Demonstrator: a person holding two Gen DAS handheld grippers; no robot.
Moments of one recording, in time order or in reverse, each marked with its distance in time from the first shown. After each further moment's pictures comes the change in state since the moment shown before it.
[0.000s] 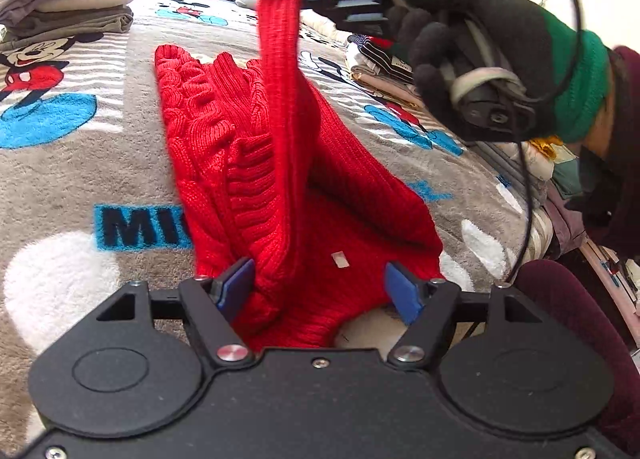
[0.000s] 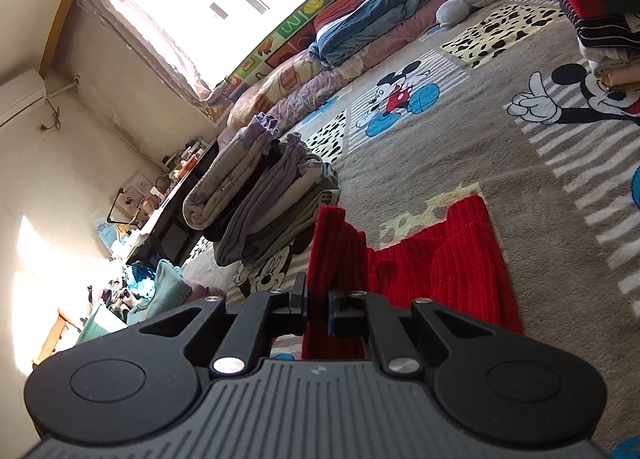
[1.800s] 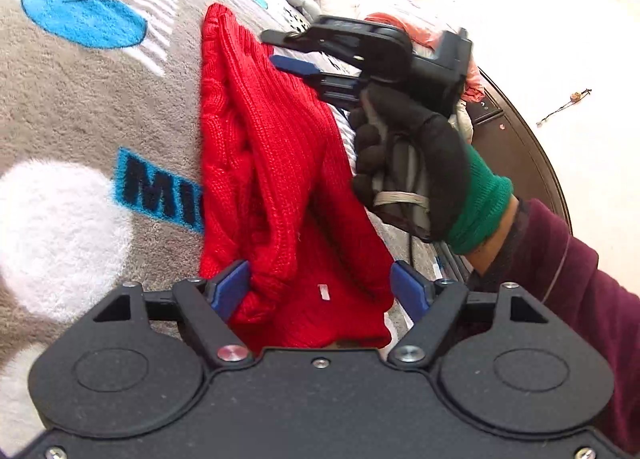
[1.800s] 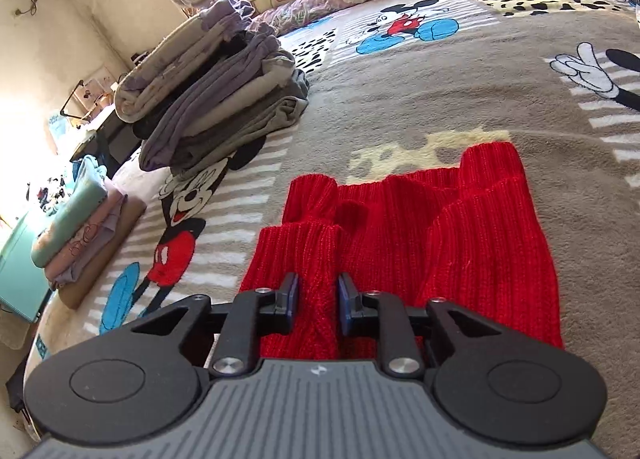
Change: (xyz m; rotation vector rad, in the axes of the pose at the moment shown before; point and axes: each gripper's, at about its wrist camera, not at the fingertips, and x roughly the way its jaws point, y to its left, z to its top) left arm -0.019 0.050 -0.007 -0.405 -0.056 -0.221; right arm 0.096 -0.017 -0.022 -0.188 0.184 -0.121
